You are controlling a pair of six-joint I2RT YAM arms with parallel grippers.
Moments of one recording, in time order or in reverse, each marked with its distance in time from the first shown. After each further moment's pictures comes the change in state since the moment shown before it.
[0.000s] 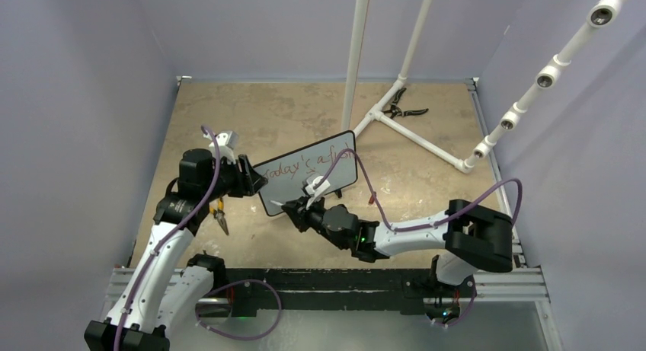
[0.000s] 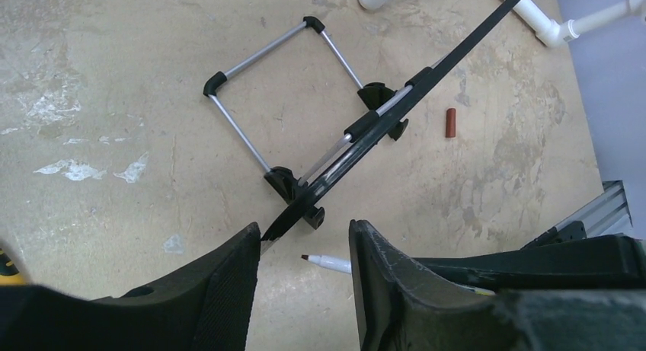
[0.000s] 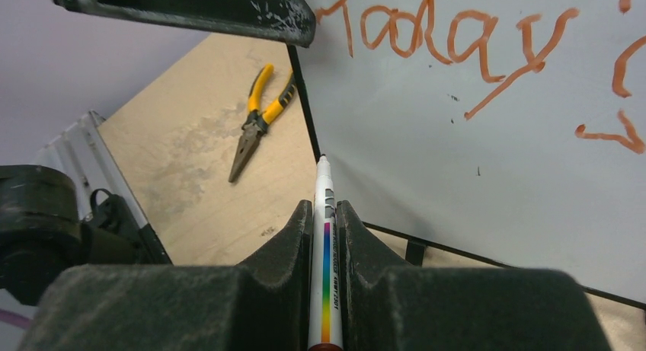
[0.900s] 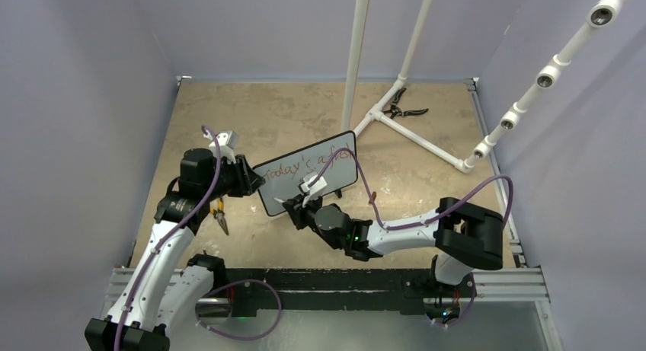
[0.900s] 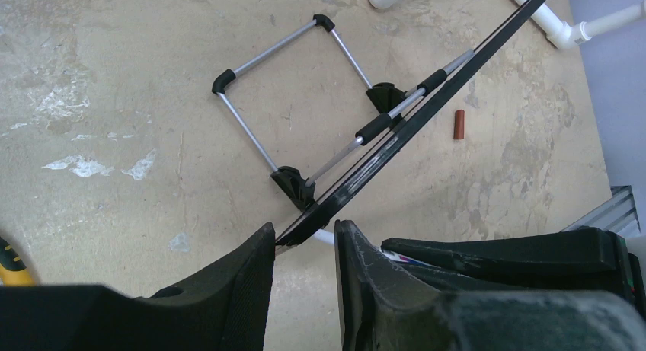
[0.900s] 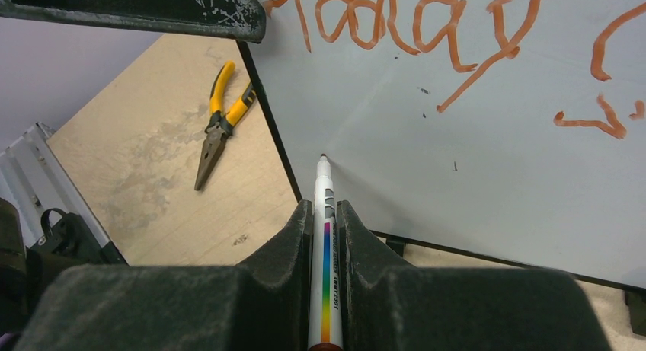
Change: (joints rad) left arm 0.001 0.013 -0.002 0.000 -0.019 0.000; right arm 0.000 0.071 0.051 -0.051 0.095 0.021
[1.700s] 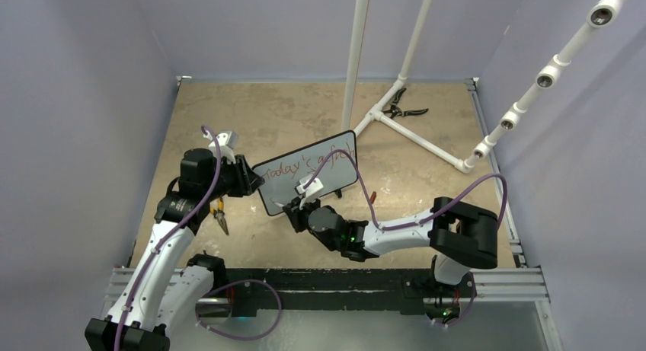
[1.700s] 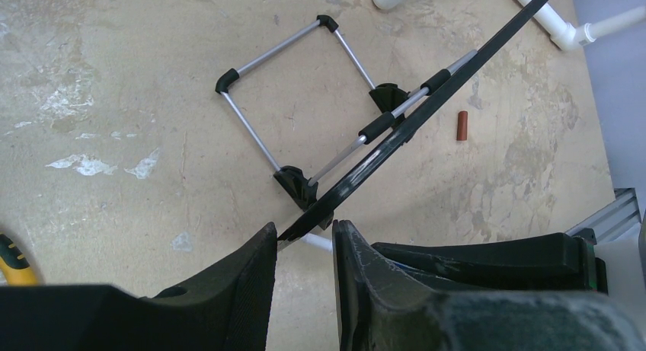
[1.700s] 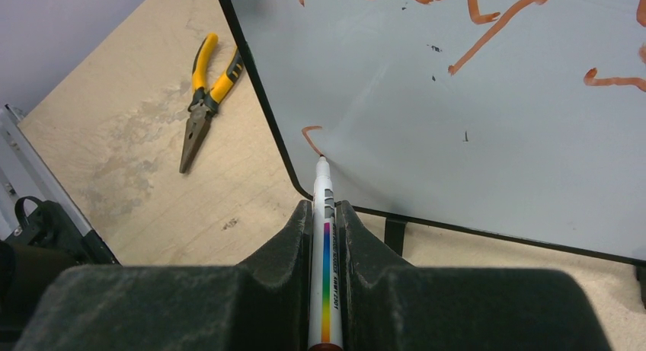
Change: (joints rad) left arm 0.001 0.000 -0.003 0.000 -0.007 0.000; right arm 0.007 0.037 0.031 -0.074 0.018 0.039
